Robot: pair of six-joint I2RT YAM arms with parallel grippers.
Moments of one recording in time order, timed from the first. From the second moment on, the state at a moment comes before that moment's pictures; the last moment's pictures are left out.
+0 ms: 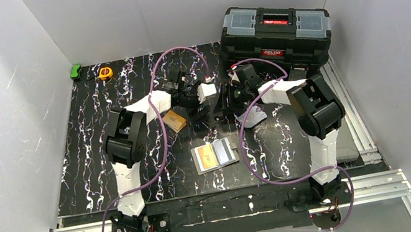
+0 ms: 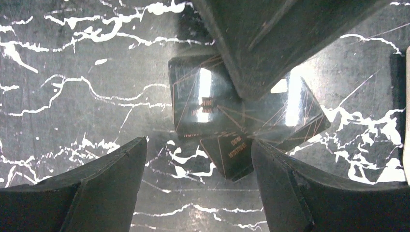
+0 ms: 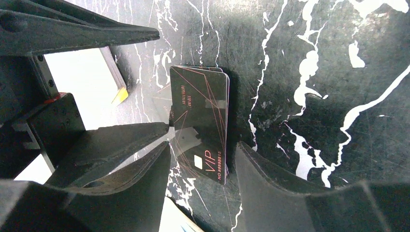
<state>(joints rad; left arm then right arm) -0.45 2.09 1.46 -0.37 0.64 0.92 0.43 1.97 1.18 -0.04 -0.49 0.62</state>
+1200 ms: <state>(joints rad) -0.44 2.12 1.51 -0.36 0.64 0.84 0.41 2.02 1.16 0.12 -0.57 0.69</state>
